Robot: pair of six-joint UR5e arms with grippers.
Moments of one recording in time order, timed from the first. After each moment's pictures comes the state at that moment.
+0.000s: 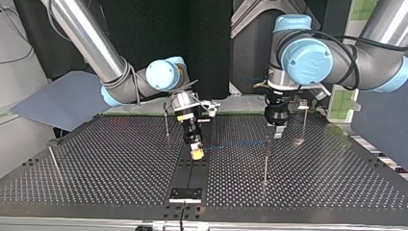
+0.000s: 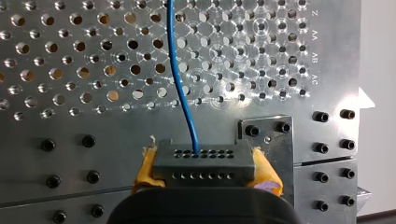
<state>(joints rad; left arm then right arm) -0.22 -1.55 -1.74 -3.19 -1.79 -1.74 2.31 -0.96 1.26 -0.55 1.60 1.57</state>
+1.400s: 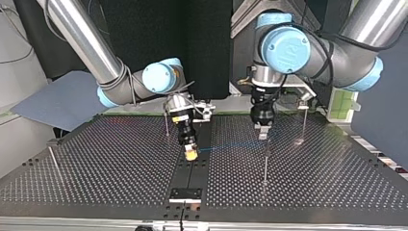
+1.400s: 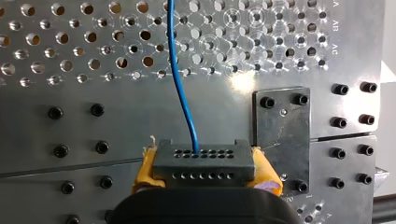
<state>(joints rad) -0.33 -1.58 -1.74 -3.06 -1.88 -1.67 2.29 -0.96 1.26 -0.52 1.62 1.58</state>
